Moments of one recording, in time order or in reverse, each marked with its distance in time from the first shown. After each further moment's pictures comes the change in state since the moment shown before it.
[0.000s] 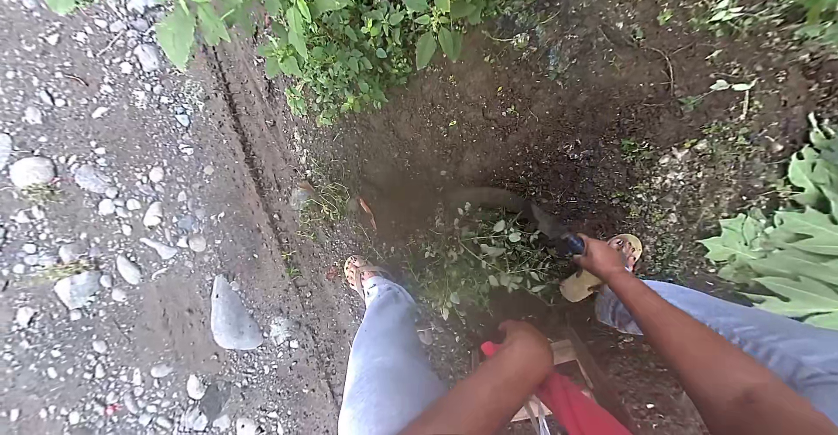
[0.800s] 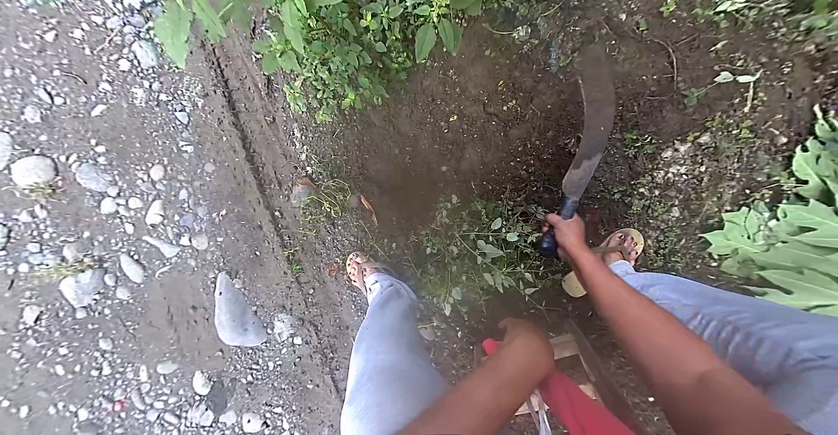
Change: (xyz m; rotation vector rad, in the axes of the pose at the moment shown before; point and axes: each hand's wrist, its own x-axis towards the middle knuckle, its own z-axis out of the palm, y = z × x) left_hand -0.006 -0.001 0.003 -0.036 -0.012 -0.018; right_hand 0.008 -0.088 0.021 1.227 0.288 0.108
